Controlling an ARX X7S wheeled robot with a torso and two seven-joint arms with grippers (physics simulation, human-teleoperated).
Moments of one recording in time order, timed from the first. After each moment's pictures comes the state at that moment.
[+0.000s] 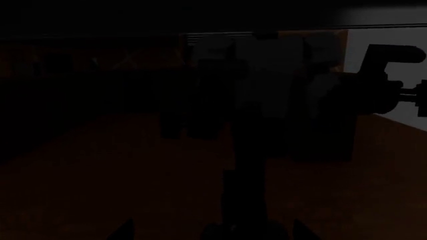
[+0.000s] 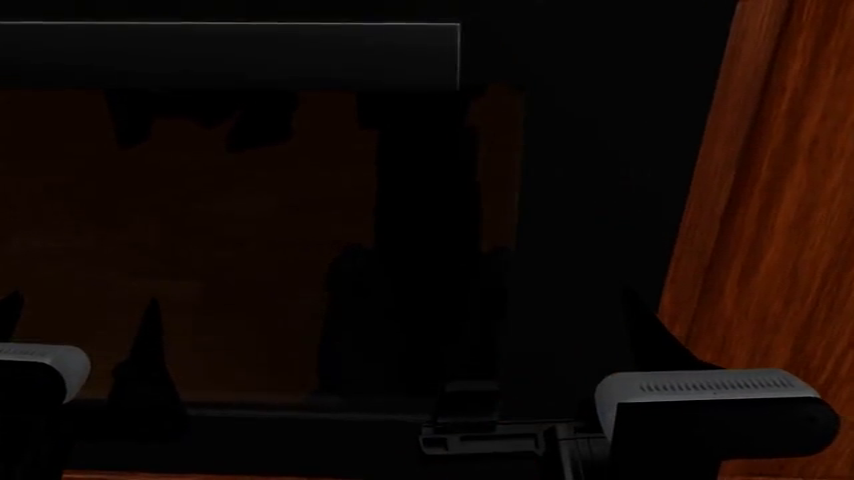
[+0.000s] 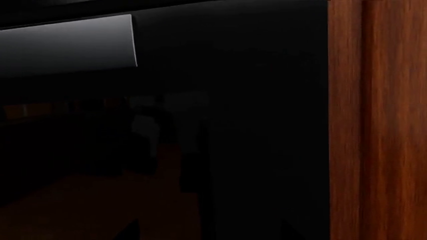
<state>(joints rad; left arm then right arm) -0.24 -0.17 0.04 0.55 -0.20 -0.69 -0.13 0.20 0.15 -0.05 -0.65 0.31 0.61 0.12</state>
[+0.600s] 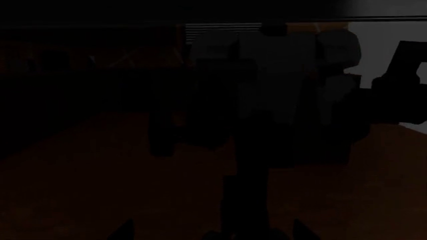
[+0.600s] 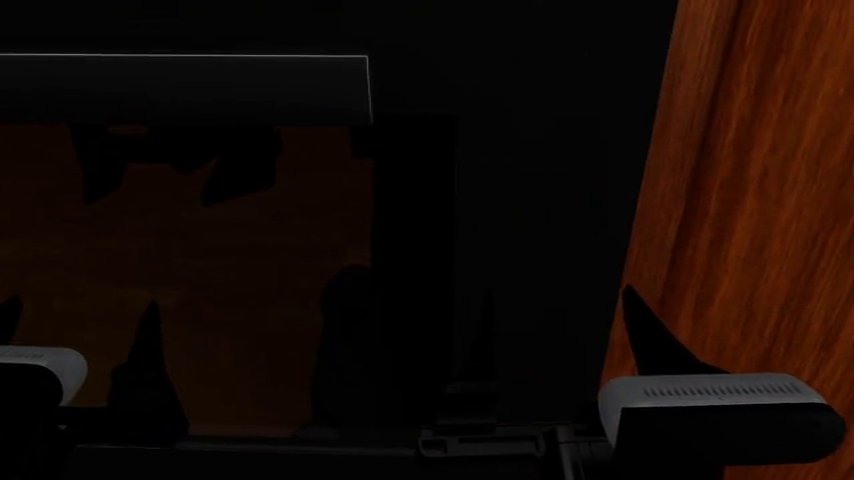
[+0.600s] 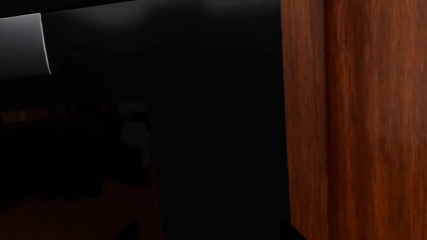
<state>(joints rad) -0.24 -0.18 0.04 0.56 -0.23 -0.69 -0.15 0.20 0.17 -0.05 -0.66 0.34 0.60 0.15</state>
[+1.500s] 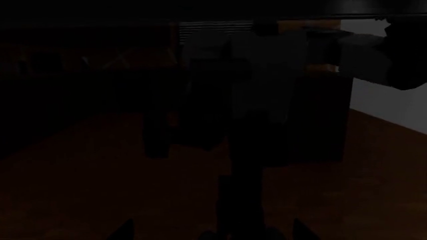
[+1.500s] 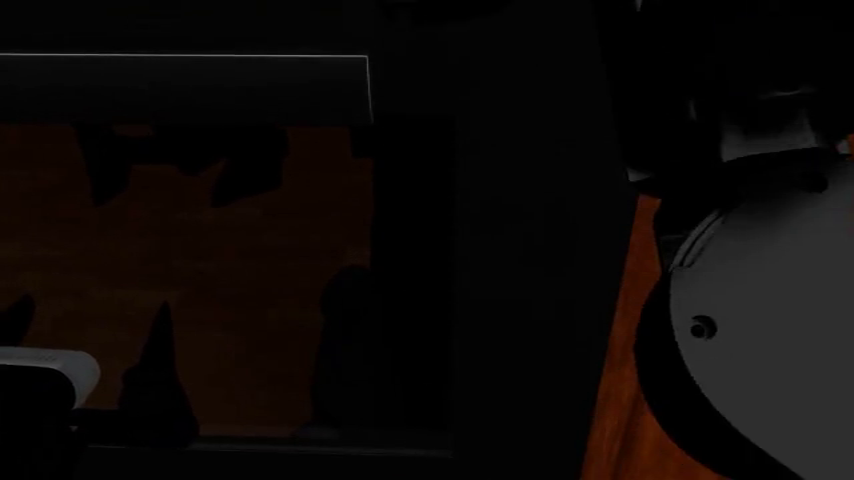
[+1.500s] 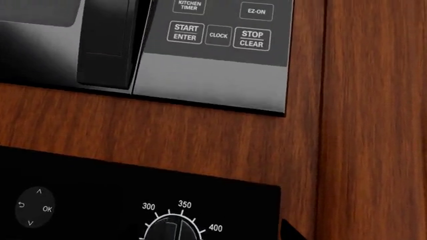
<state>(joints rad) -0.24 -0.20 0.07 0.54 -0.25 -0.67 -0.16 1.34 0.43 -0.16 -0.63 1.11 1.20 0.78</state>
